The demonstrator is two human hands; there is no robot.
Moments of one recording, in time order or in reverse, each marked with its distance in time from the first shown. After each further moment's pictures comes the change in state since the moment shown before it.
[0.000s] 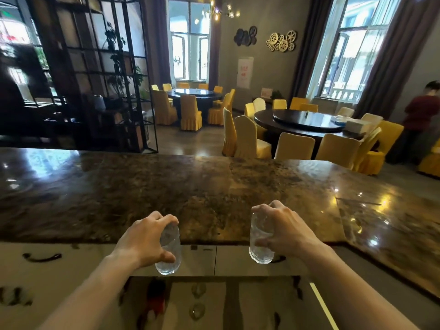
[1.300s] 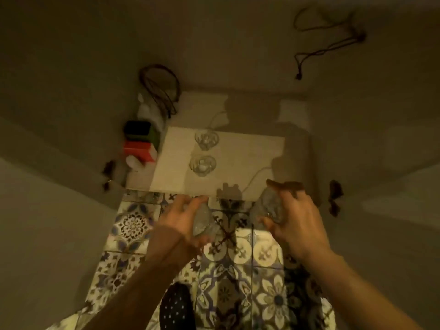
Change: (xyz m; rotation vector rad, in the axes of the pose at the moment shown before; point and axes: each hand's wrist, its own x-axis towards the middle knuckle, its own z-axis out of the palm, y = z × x) left_hand -0.034 -0.100 0.701 -0.229 -0.279 -0.262; right_hand -0.035 0.232 0.669 0.117 -0.366 0.231
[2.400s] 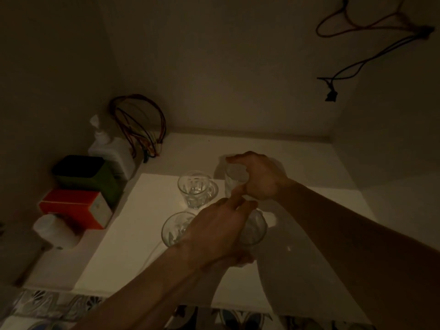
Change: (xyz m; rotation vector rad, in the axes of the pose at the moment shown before) left_hand 0.298 -0.056 0.154 0.334 0.134 0.563; right_hand 0.396 0.027 0.152 0.058 0.149 -0.410
